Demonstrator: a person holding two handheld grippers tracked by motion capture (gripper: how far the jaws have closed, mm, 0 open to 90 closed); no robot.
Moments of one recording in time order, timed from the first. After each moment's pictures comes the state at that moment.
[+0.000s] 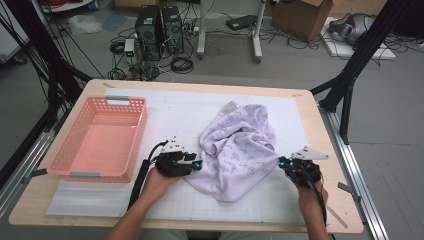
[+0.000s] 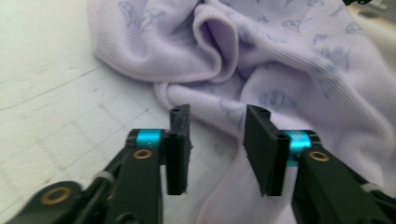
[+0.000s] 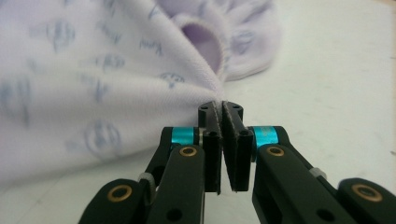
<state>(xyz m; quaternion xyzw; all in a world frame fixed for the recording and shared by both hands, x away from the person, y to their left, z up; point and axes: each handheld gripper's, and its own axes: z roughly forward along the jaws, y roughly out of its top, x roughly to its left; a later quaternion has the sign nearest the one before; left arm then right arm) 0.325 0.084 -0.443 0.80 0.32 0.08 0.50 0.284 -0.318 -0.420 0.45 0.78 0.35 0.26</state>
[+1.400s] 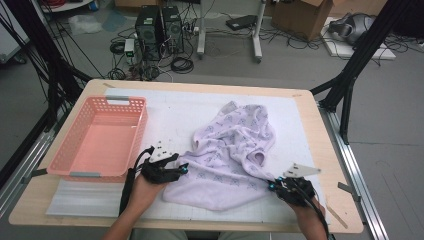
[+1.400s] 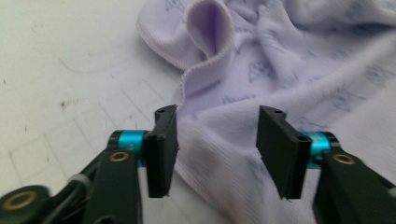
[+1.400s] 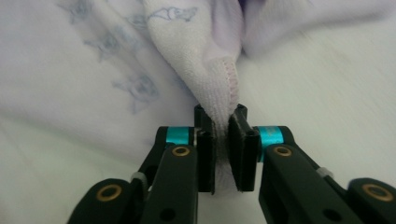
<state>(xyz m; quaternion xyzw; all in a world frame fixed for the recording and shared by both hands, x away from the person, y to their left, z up) 0.303 0.113 -0.437 0.80 0.35 0.17 0.46 0.245 -0.301 -0.435 0.41 0.83 0.35 0.16</state>
